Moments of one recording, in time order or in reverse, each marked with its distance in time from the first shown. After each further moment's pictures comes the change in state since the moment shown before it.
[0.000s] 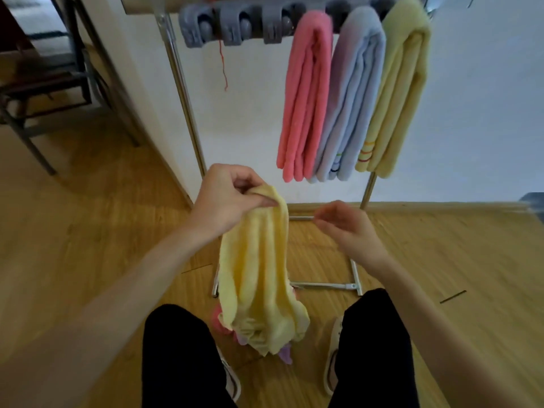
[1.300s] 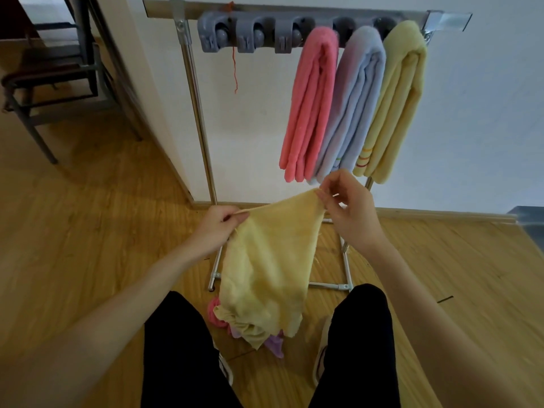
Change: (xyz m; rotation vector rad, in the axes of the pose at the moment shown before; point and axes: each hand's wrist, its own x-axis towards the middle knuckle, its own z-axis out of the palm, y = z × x) left_hand -0.032 -0.064 -0.008 0.097 -0.102 -0.324; right_hand 0.002 -0.054 -0.002 -0.205 0.121 -0.327
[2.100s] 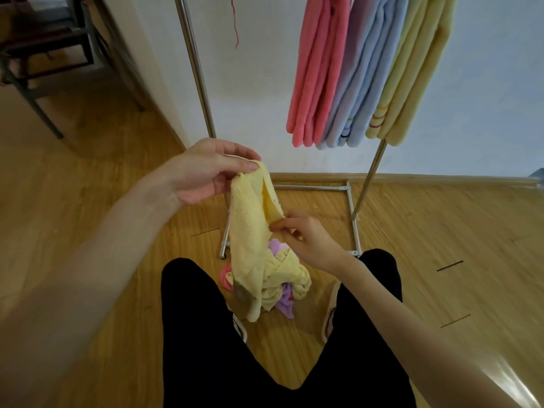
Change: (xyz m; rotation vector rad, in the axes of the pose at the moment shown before) left_hand -0.022 0.072 -0.040 -0.368 -0.218 -0.184; right_hand -0.075 0.024 0.076 -0.065 -0.502 0.085
